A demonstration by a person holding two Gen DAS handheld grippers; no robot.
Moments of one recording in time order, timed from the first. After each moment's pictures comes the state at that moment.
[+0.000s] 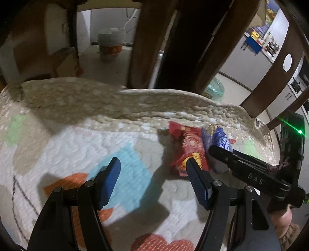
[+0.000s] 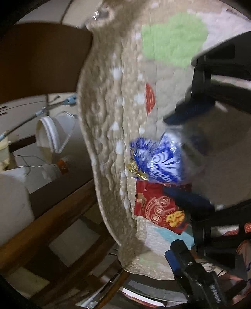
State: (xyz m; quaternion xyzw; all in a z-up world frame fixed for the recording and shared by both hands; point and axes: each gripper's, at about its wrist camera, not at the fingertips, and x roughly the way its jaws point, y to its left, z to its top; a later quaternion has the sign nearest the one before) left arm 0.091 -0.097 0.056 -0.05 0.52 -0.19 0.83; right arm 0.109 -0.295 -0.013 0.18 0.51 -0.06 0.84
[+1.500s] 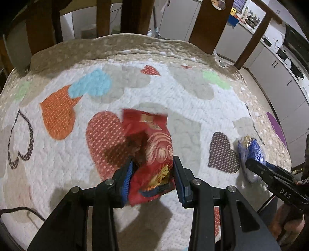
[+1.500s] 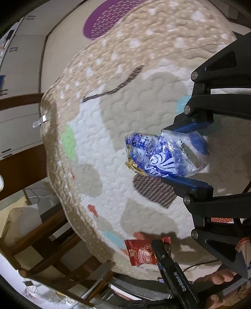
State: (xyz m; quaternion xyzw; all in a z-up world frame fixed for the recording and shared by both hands) left arm -0.092 -0.111 0.058 0.02 0.53 -0.22 0.82; right arm -0.151 -0.280 0.033 0.20 0.49 -0.17 0.83
